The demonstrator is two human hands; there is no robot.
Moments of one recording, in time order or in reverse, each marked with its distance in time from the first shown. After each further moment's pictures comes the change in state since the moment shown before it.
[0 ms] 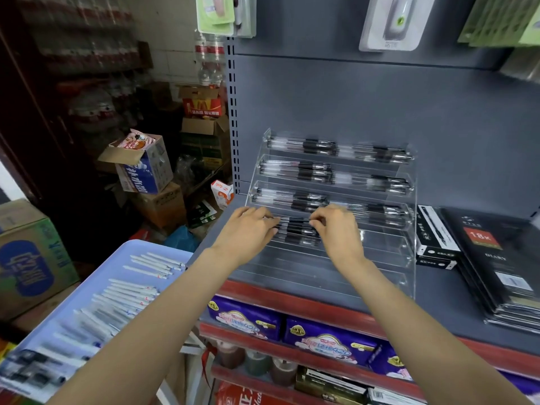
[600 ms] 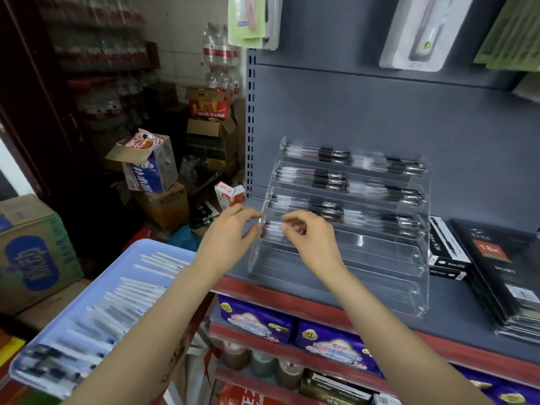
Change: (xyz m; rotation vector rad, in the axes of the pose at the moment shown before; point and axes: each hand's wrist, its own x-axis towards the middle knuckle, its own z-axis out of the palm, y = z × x) left_hand -0.045 -0.031 -0.030 -0.471 0.256 -0.220; right_hand -0.016 -0.077 0.004 0.382 -0.132 0.003
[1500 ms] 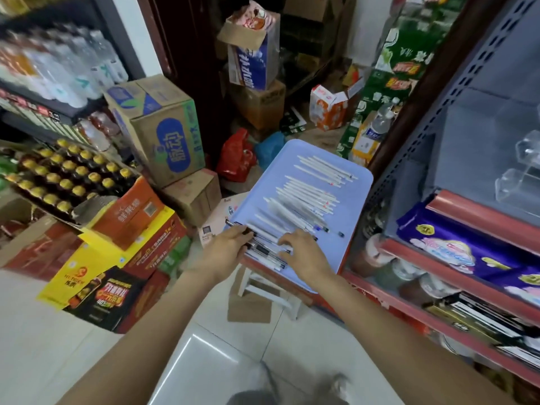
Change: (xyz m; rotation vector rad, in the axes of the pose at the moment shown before) left_hand -0.289 -0.332 -0.109 0.161 -0.515 -0.391; right_hand -0.129 -0.112 0.387 -0.258 -0.766 0.110
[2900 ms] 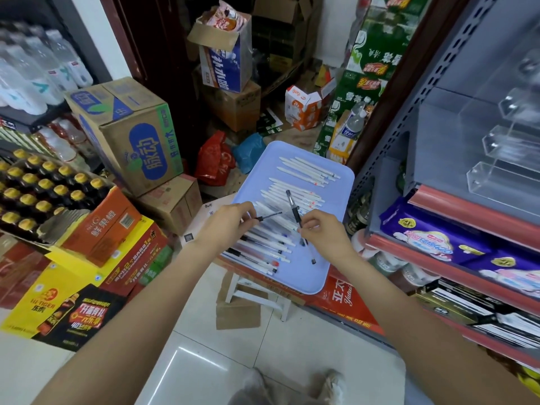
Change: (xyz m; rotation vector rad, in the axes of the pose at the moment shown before) left_hand 0.052 0.018 -0.038 -0.203 0.120 0.063; right_hand -0.013 0.003 -0.061 0.363 0.252 0.163
